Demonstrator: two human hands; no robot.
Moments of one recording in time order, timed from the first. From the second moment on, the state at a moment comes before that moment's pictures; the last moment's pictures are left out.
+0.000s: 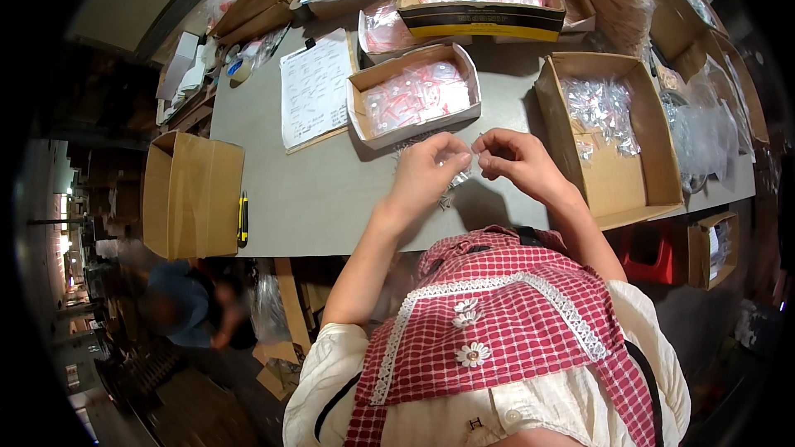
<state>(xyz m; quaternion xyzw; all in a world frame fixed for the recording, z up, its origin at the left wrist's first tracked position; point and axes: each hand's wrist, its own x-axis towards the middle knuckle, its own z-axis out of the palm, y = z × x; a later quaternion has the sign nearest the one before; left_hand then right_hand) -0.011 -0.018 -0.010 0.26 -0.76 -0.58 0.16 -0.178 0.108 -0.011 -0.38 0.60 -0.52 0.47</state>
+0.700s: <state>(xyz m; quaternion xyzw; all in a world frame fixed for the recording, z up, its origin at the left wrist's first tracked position) -0.001 -0.004 0.012 0.26 -0.76 -0.59 0.09 -0.165 0.113 -0.012 -0.38 0.48 -0.56 0.56</state>
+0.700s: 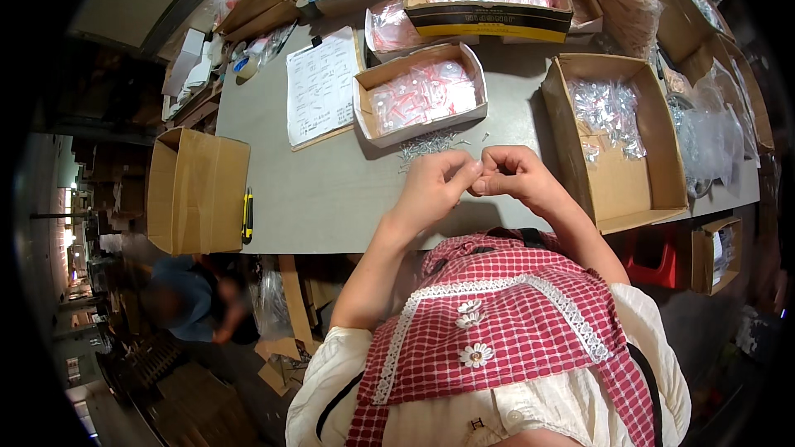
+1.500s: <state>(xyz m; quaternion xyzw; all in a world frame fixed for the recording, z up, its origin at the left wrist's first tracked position) 0.012 0.014 -0.003 0.30 -0.70 -0.61 0.20 -0.166 0.113 0.013 -0.59 0.57 -0.45 0.34</state>
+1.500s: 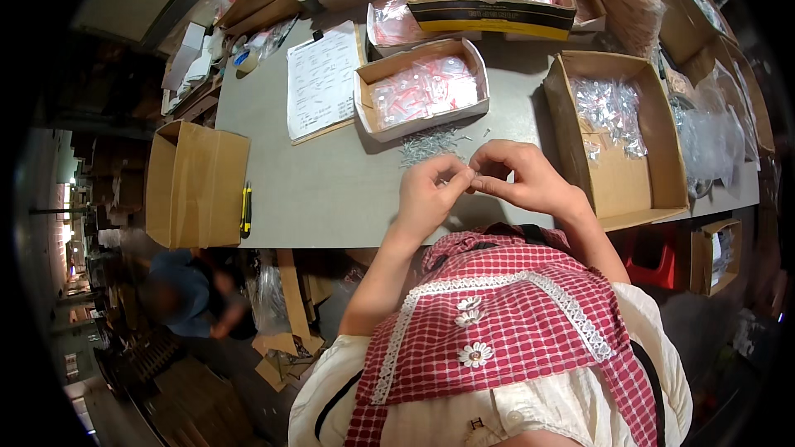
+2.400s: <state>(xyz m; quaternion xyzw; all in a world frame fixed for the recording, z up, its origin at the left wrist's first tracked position) 0.006 0.011 -0.010 0.16 -0.92 -0.20 0.31 -0.162 0.102 -0.014 -0.41 0.65 -0.50 0.40</state>
